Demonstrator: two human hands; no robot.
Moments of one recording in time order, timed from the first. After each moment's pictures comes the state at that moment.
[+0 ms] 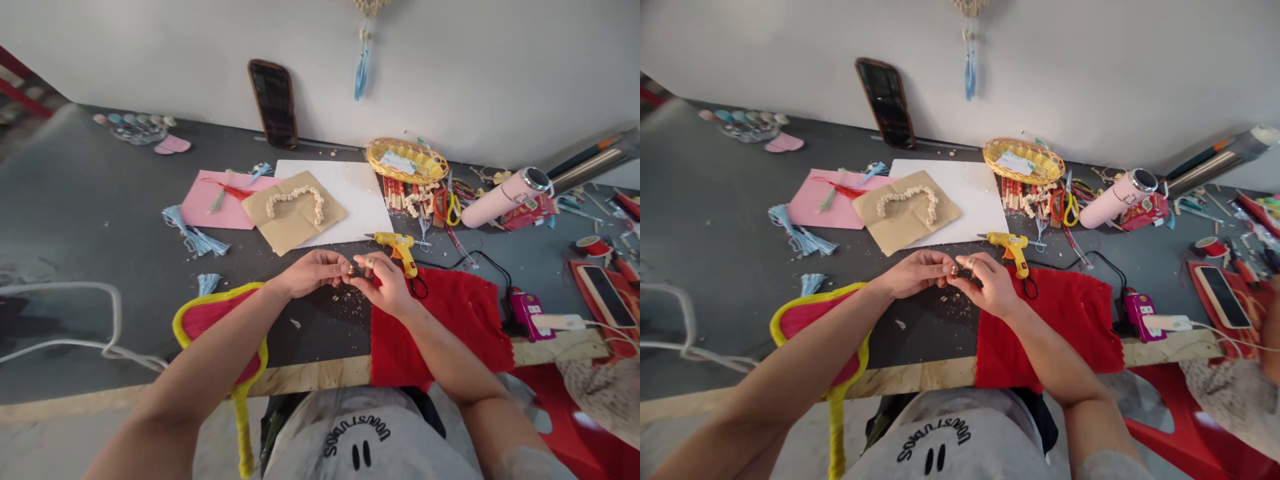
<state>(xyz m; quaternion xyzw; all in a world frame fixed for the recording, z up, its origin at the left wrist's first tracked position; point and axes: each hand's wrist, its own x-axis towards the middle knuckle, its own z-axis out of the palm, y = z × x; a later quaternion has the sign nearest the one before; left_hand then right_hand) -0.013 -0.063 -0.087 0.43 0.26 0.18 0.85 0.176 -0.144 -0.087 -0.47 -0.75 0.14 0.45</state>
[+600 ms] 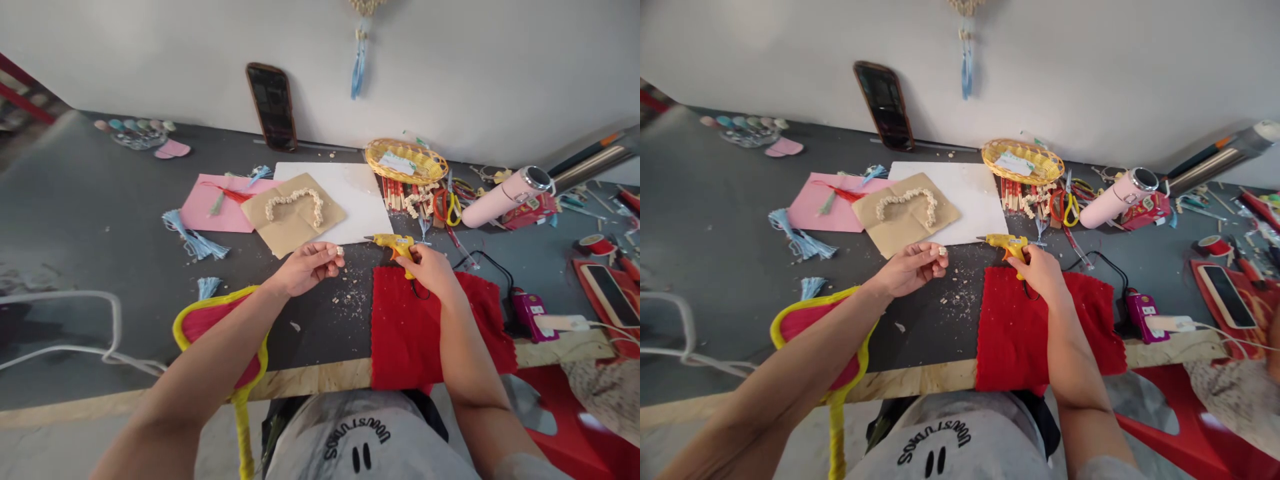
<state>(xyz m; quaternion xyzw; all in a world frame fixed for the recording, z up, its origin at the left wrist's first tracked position) -0.016 -0.056 -0.096 0.32 0.26 0.30 0.86 0.260 -0.136 -0.071 -0.80 -0.56 0.20 0.12</state>
